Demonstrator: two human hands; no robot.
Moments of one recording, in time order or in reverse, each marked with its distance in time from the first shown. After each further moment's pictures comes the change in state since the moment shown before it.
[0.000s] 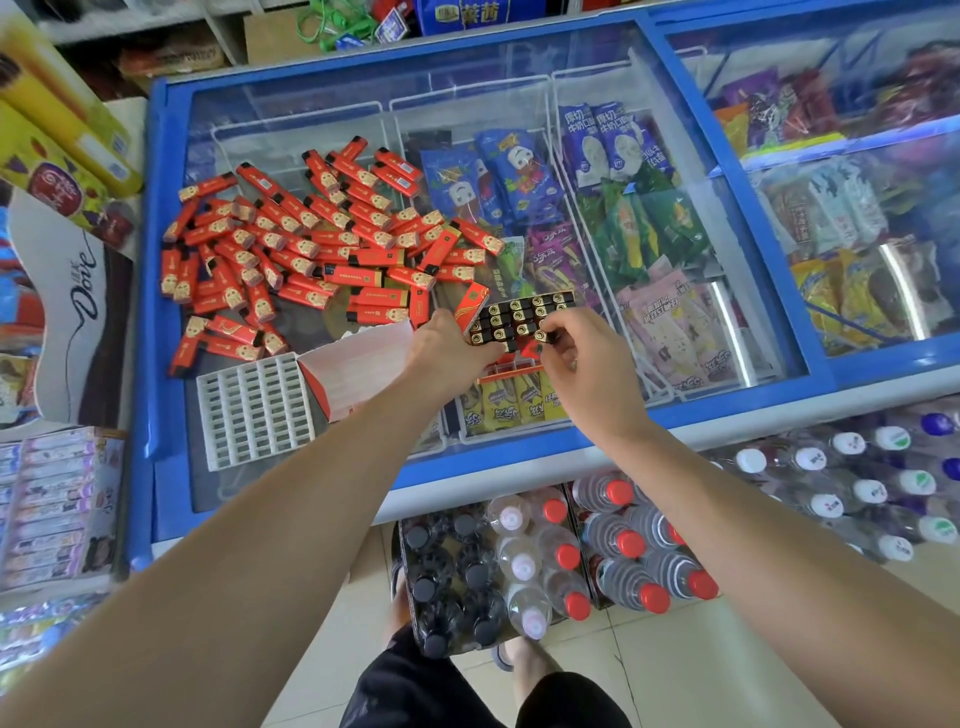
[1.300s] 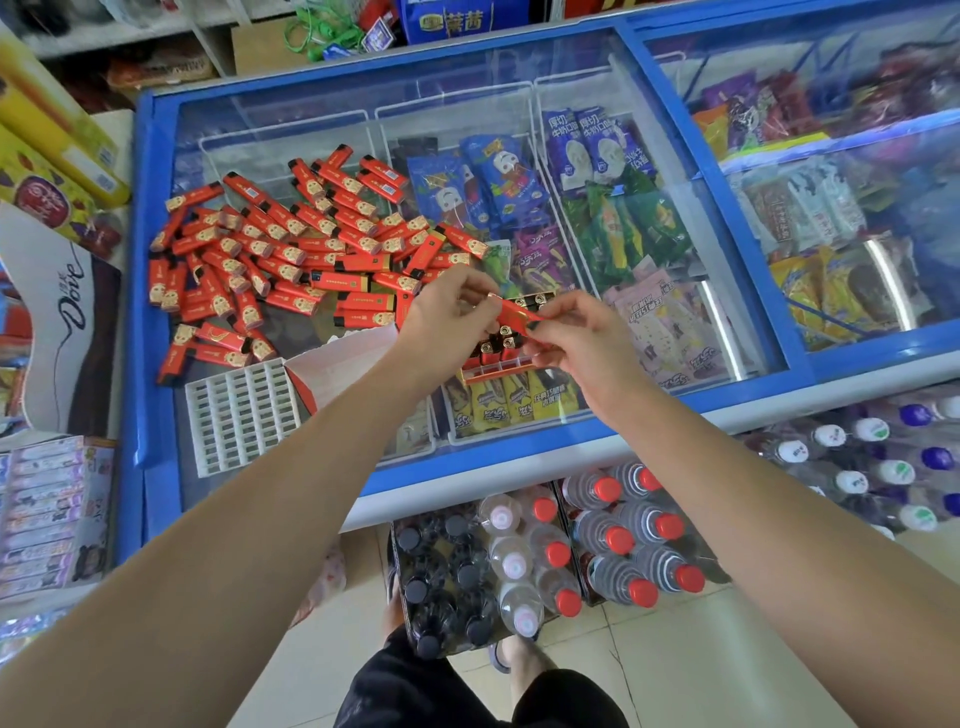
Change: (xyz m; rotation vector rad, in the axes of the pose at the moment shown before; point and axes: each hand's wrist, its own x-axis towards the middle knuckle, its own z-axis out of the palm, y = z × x) left_hand -0.014 0.027 -0.016 -0.342 0.011 0.384; right_hand 0.021 -0.028 -0.035 0.869 -0.104 0.644
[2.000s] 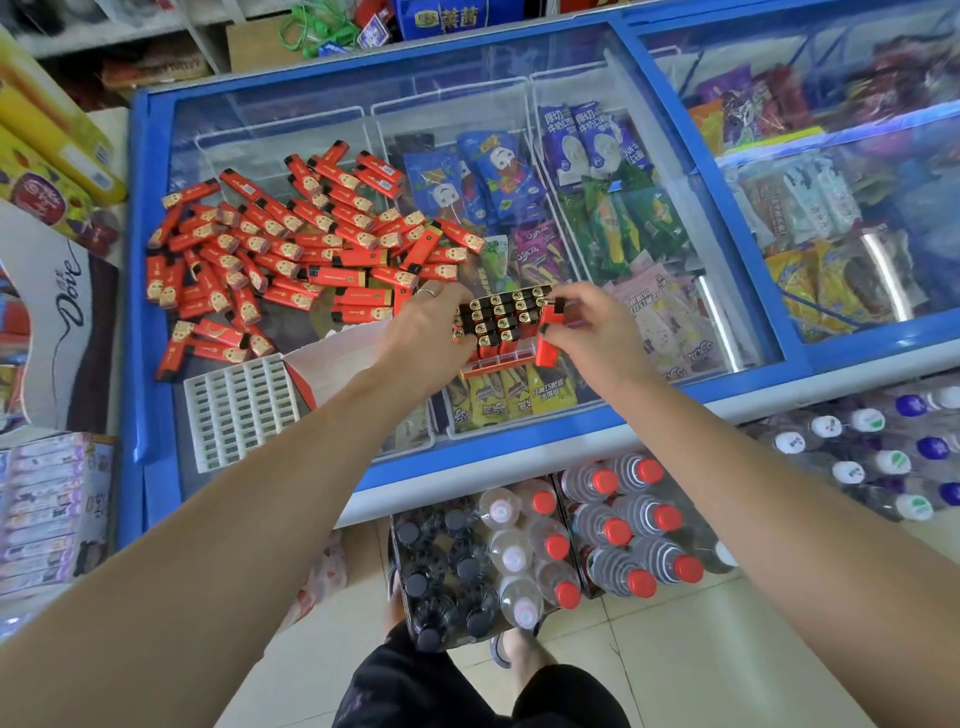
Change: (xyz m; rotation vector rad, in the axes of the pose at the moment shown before) left_hand -0.002 -0.026 -0.008 0.592 -0.061 0.082; right_hand 0.002 0.006 -0.015 -0.438 0.084 -0.163
